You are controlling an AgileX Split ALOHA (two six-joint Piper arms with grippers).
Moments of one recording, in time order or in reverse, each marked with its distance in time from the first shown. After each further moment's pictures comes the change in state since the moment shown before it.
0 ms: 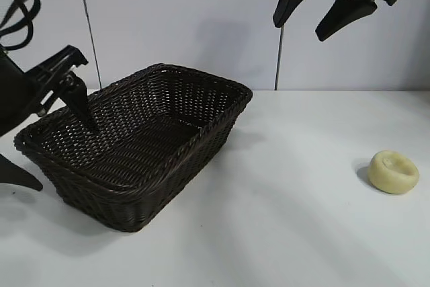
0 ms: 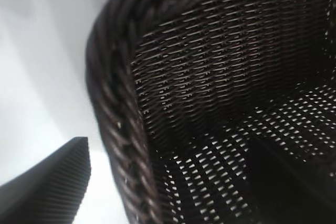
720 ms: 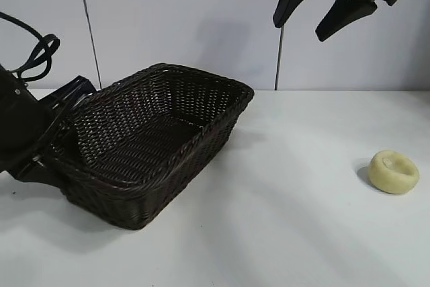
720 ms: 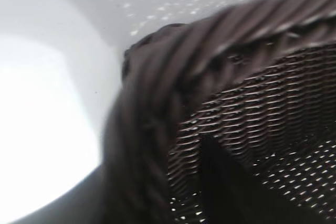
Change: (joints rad) left arm 0.000 0.079 0.000 -0.017 -0.069 -0.001; right arm 0.000 0.000 0.000 0.000 0.001 0.000
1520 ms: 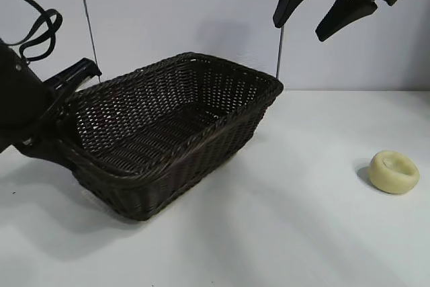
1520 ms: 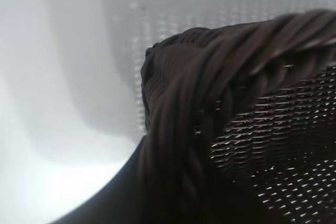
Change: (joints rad) left arm 0.001 -0.034 -0.106 0.004 0.157 0.040; right arm 0.000 0.000 0.000 0.000 0.002 0.000
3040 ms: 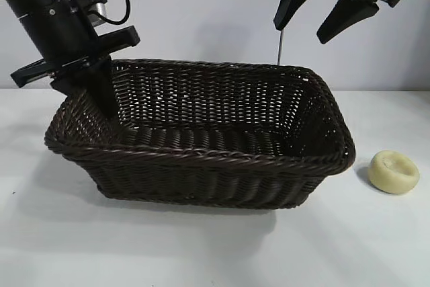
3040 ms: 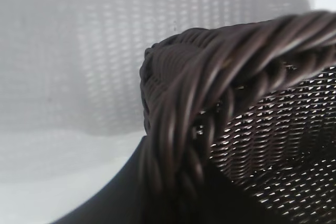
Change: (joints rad) left arm 0.083 0.343 -0.665 0.015 0.599 0.814; right arm 0.000 0.000 0.000 0.000 0.023 0.000
